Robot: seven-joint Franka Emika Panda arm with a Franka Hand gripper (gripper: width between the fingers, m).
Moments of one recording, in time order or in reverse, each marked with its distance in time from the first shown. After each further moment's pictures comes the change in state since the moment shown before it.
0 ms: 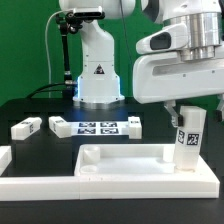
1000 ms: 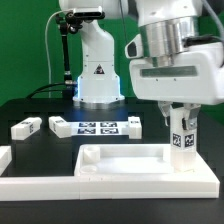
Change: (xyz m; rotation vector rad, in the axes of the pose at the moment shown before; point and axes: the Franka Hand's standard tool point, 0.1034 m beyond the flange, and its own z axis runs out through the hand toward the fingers) arm 0.002 0.034 0.002 0.067 -0.088 1.179
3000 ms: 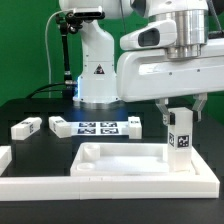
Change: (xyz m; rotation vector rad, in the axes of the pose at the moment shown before) arm -0.003 -0.007 -0.008 -0.117 0.076 -1.258
